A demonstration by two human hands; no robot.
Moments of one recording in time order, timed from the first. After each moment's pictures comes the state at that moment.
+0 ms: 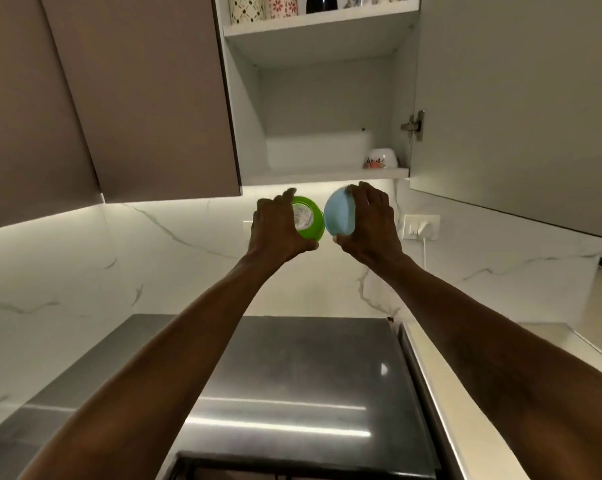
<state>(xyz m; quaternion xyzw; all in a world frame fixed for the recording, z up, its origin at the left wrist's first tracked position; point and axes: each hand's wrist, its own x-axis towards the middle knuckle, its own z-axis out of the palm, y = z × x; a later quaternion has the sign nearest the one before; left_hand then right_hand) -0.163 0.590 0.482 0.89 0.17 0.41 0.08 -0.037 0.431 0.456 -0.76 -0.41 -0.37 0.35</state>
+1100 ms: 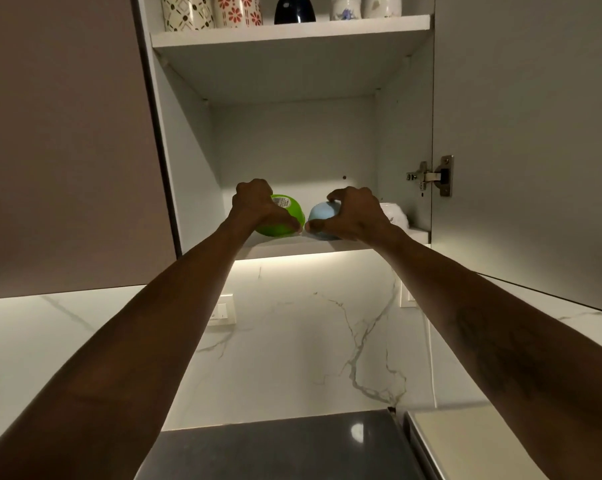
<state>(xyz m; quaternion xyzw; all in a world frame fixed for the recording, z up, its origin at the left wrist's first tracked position) 0.081 0.750 0.626 0.92 0.17 0.34 0.12 0.151 0.548 0.591 -0.83 -0.36 -0.30 0.30</state>
